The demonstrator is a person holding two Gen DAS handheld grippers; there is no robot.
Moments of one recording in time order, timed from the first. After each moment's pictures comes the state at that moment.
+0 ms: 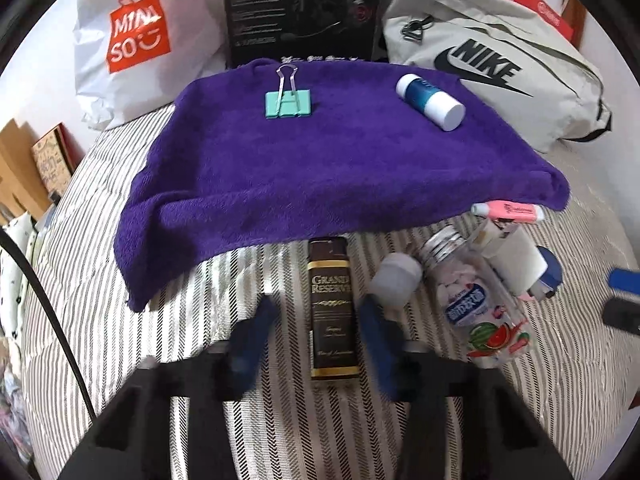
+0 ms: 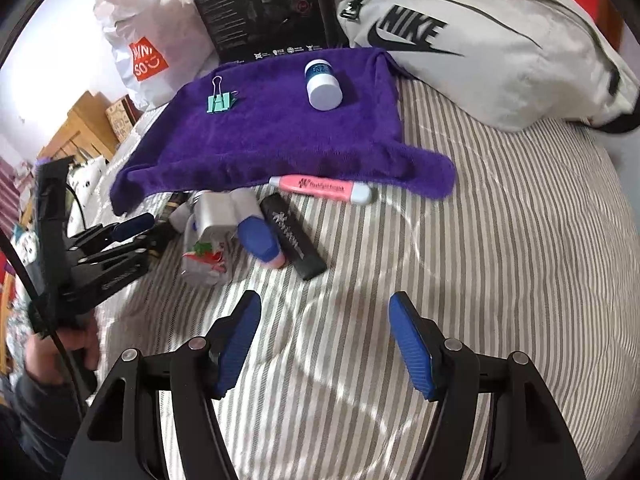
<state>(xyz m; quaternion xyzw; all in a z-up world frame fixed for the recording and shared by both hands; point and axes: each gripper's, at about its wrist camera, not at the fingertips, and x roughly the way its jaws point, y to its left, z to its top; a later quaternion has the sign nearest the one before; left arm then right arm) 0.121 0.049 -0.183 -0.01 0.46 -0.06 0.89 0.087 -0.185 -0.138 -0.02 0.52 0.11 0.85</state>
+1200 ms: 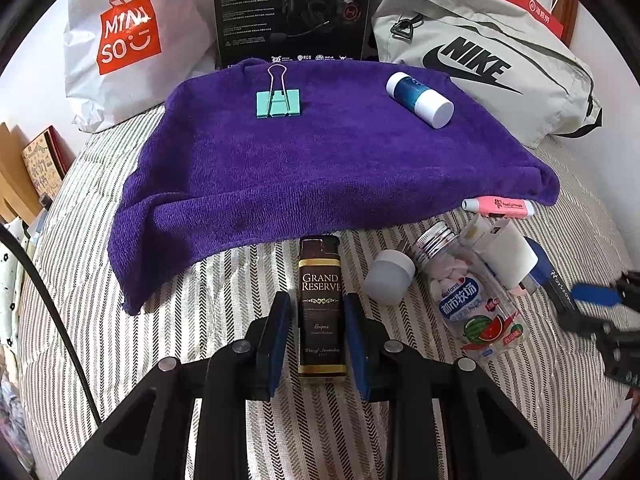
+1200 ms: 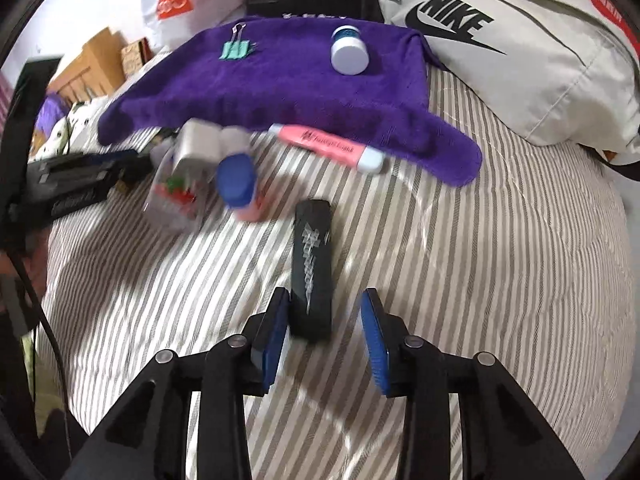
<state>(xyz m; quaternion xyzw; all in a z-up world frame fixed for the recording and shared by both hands) 0.121 0.050 -0.184 -0.01 0.46 -0.07 0.88 0.086 -0.185 -0.171 -0.09 0.54 0.14 0.83</state>
